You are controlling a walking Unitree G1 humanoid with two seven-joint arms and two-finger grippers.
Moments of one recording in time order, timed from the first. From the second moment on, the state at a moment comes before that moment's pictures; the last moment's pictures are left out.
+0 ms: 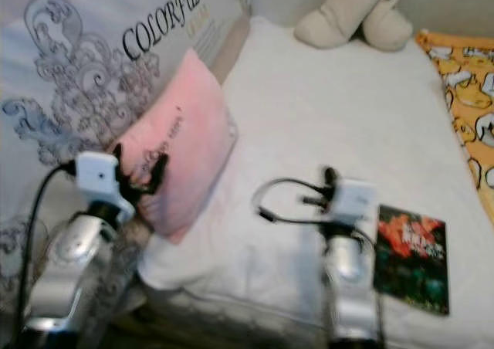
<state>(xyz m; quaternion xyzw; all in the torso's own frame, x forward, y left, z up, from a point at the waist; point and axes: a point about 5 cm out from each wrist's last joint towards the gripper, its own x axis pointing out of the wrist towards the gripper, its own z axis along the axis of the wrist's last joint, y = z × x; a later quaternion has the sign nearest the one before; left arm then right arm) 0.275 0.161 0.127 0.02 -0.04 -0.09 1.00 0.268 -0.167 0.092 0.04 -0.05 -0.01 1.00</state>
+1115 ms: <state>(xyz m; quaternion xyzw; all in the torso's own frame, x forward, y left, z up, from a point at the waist) 0.271 0.145 0.118 0.00 -0.03 -0.12 0.99 0.268 -0.177 0.088 0.01 -0.03 0.02 1.00</state>
